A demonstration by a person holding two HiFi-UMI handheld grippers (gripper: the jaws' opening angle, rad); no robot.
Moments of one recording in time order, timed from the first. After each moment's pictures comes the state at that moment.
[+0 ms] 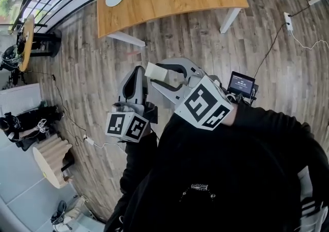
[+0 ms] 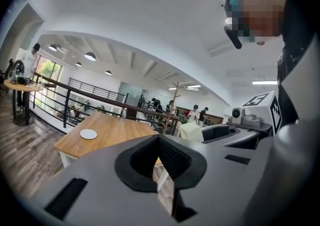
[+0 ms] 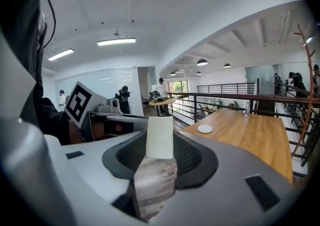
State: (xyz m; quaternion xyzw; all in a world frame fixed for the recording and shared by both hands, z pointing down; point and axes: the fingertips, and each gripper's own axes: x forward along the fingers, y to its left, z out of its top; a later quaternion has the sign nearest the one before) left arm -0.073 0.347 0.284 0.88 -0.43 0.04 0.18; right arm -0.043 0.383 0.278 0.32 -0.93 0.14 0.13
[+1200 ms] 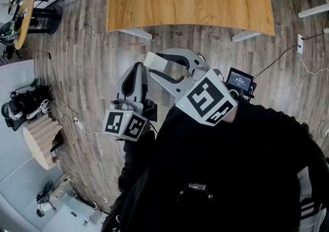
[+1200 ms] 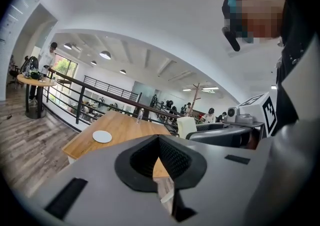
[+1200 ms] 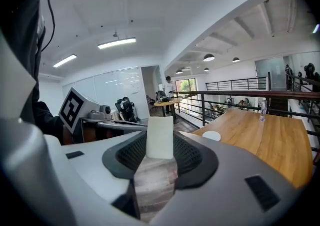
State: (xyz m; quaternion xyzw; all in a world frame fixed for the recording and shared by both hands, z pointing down) left arm -0.124 0.205 0.304 0.84 -0.49 0.03 0.22; right arm -0.085 0.218 0.290 0.26 -0.94 0.15 0.13
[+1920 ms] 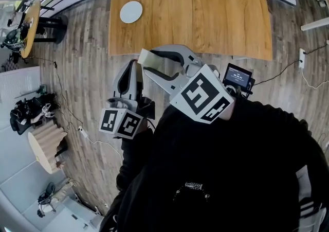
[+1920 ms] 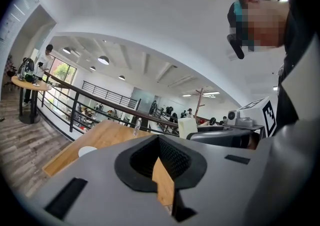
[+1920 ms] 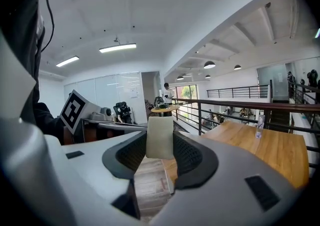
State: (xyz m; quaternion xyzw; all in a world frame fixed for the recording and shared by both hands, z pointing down) left arm -0.071 0.083 0.272 0.84 -0.50 0.00 0.19; right arm -0.031 0.097 0.258 0.26 -0.95 0.11 0.11
